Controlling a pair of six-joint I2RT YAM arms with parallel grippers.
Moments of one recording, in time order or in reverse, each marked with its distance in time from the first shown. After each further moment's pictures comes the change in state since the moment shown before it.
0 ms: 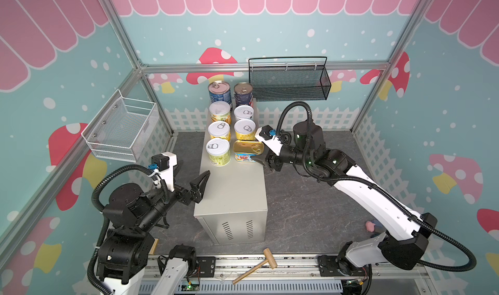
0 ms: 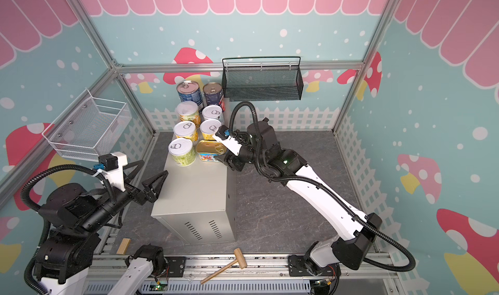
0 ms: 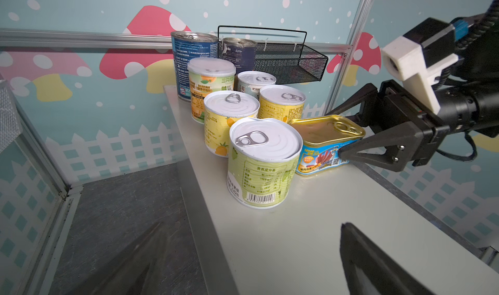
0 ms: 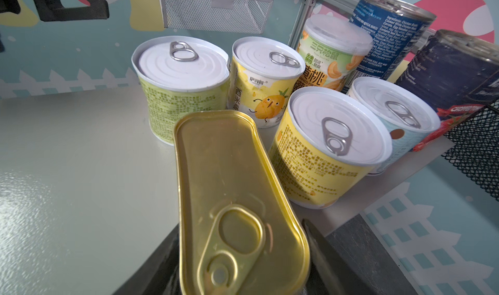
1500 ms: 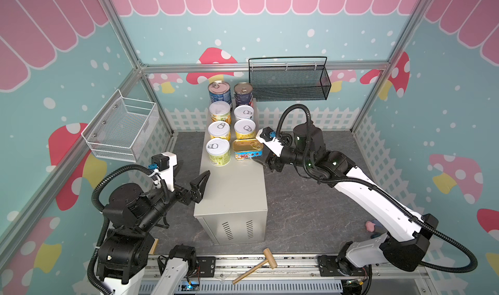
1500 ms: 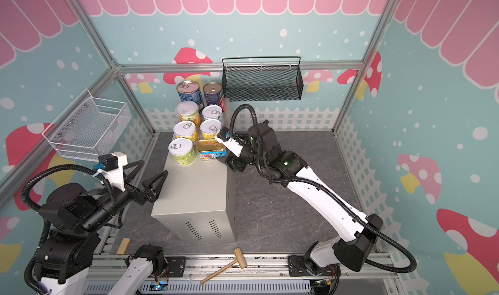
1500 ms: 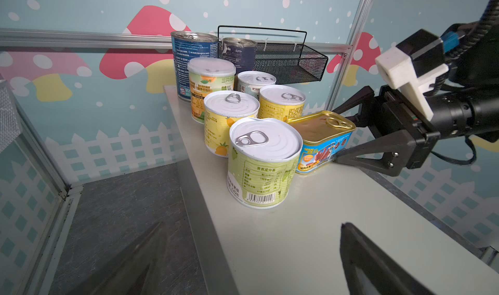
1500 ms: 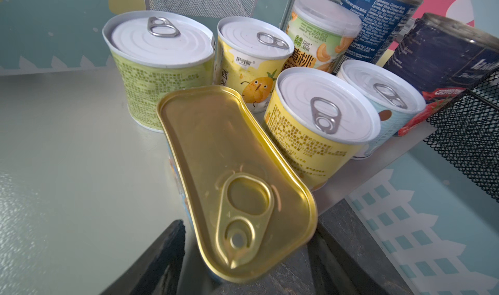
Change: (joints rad) left arm 0.000 0.000 0.000 0.000 0.000 0.000; right arm 0.000 -0.018 -0.036 0.003 0.058 -0.016
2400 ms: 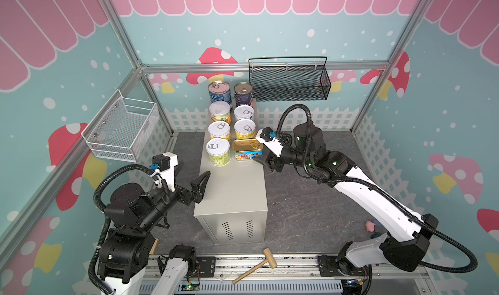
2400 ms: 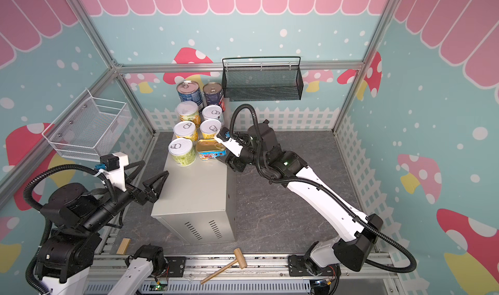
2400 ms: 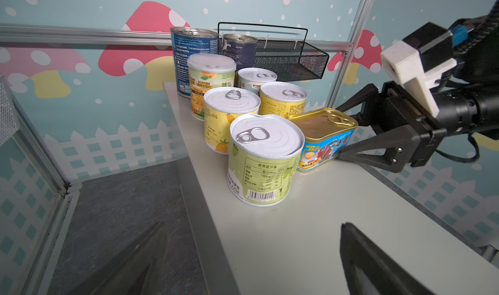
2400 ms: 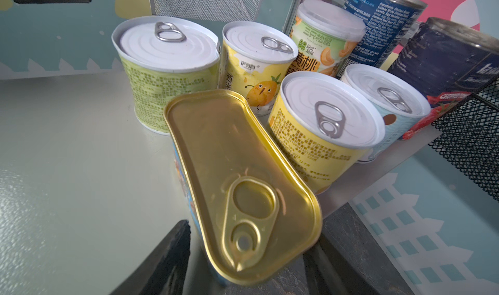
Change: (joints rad) left arm 0.000 -0.002 -0.011 0.001 0.000 0.000; right arm 0.000 0.000 0.000 0.005 -0.015 0.002
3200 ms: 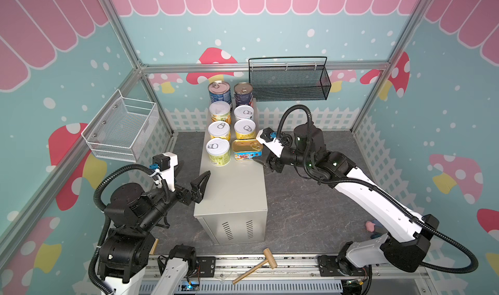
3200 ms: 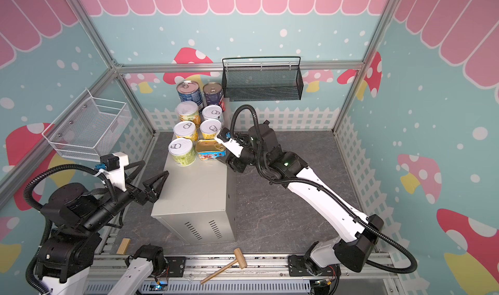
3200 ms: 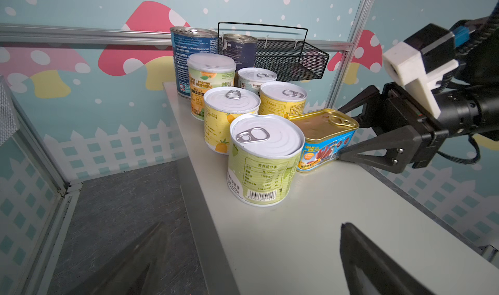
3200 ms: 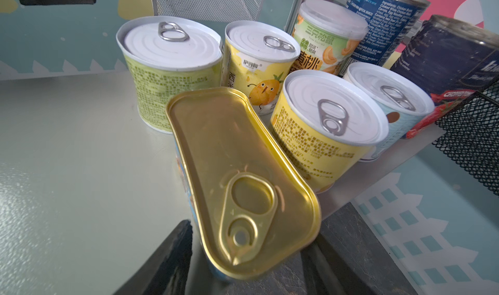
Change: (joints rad) left arm 0.000 0.001 0.000 0.000 0.000 0.000; right arm 0.000 -0.009 -0.014 0.006 -0.008 0.007
